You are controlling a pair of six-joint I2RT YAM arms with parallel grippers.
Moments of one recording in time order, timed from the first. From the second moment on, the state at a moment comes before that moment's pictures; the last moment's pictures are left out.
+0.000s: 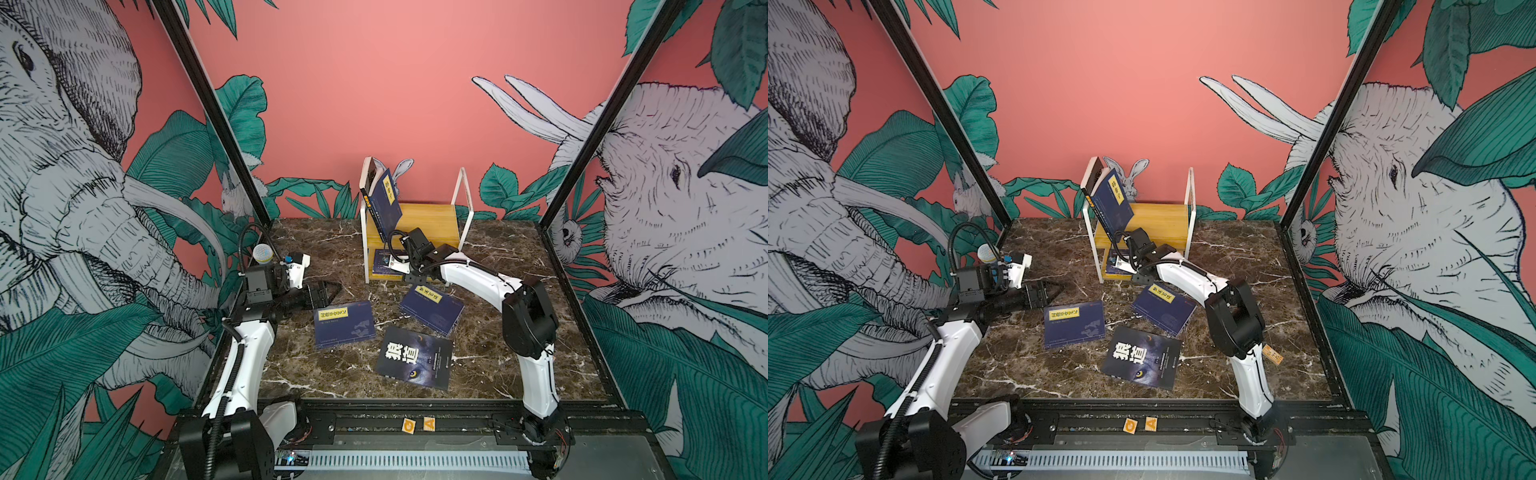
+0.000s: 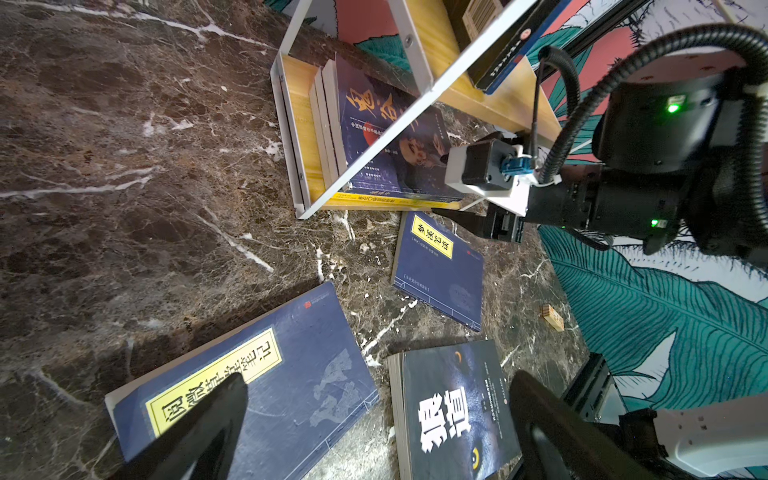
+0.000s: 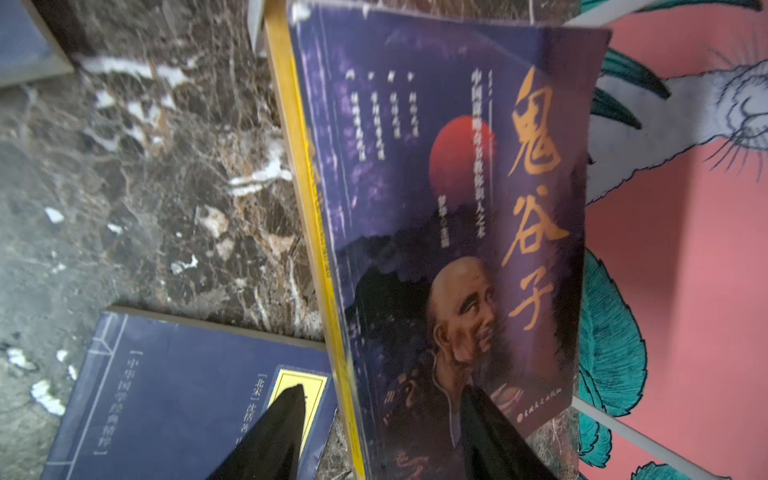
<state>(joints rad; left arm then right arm) 0.14 1.07 0.80 -0.49 0.83 -0.11 0.69 2.07 1.75 -0.62 0.15 -0.81</state>
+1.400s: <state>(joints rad) 0.14 1.06 0.79 -0.49 0.83 -0.11 0.72 2.17 1.81 -0.56 0.17 -0.79</state>
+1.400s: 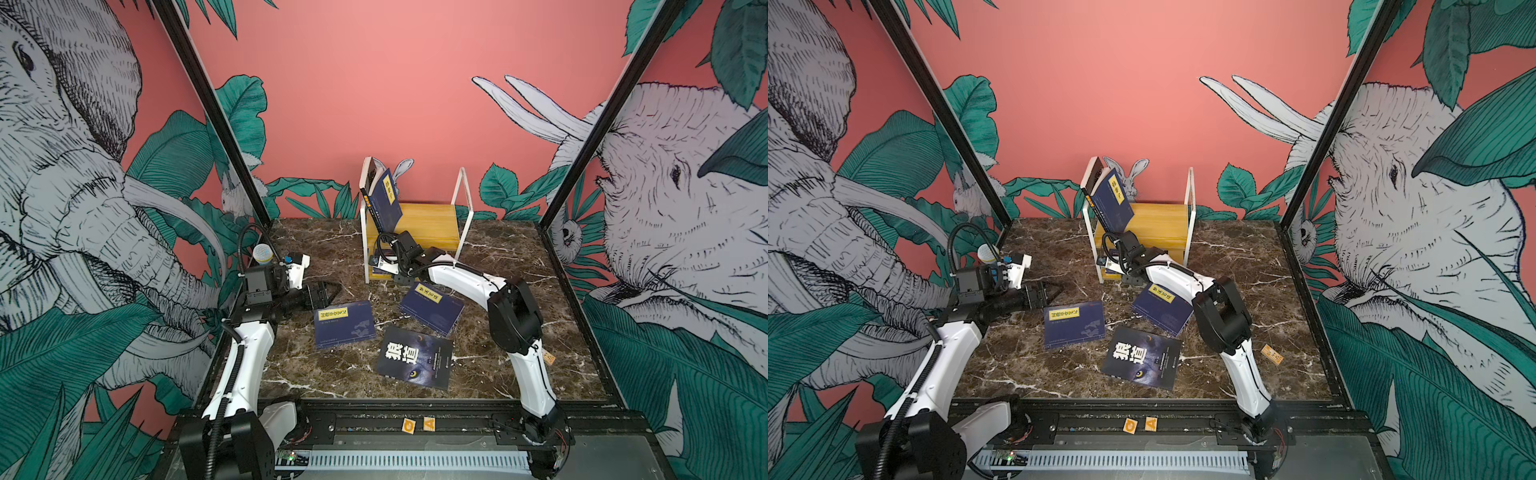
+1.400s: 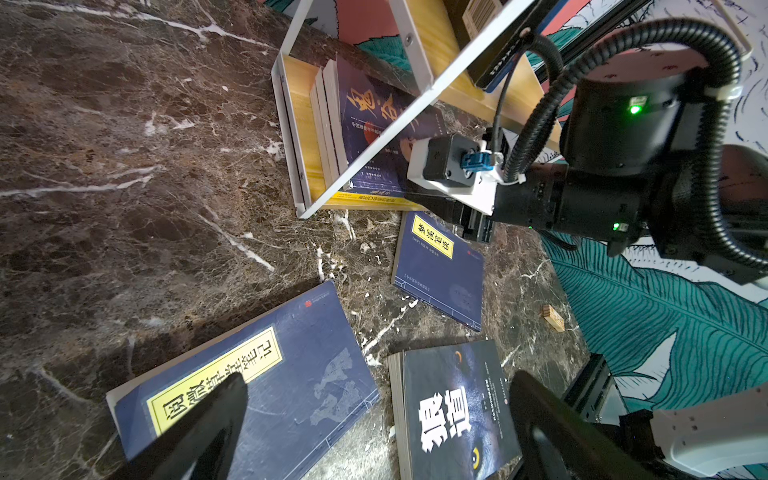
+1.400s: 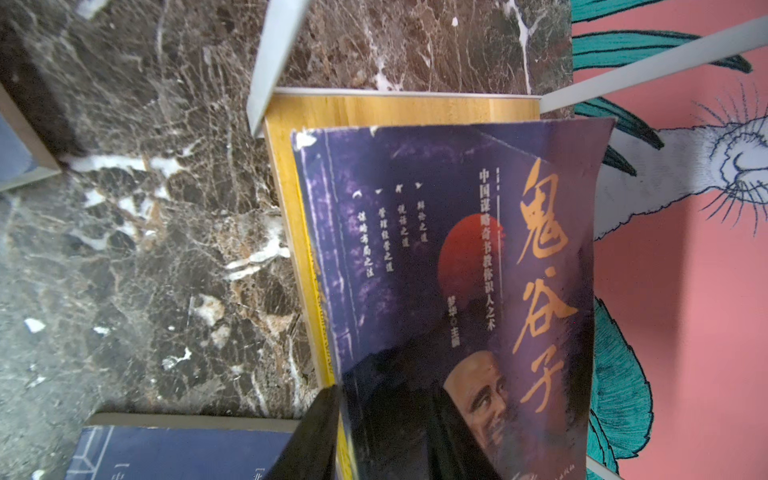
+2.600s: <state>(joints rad) 0.14 1.07 0.82 -0.63 0.64 -0.02 0.84 1.69 1.37 -0.36 0.11 -0.56</state>
